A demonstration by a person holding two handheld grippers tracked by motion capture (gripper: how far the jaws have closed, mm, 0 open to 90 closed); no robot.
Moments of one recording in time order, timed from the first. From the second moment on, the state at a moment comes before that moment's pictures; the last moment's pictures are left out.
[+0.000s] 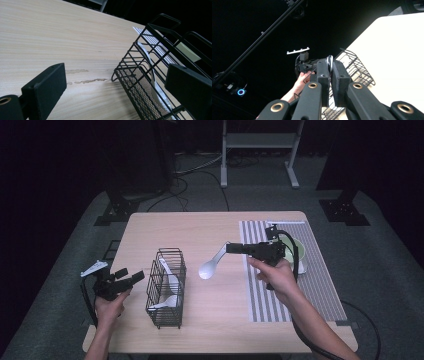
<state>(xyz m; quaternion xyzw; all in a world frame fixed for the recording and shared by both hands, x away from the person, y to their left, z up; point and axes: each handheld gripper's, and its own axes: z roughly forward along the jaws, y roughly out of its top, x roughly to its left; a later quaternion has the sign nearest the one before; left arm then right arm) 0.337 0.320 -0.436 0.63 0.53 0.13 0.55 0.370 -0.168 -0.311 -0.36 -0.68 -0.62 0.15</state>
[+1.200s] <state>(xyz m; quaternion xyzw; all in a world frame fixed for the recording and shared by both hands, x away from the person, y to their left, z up) 0.336 0.322 -0.436 0.63 0.53 0.13 0.55 0.384 -0.242 -0.314 -0.43 -0.64 -0.63 0.09</state>
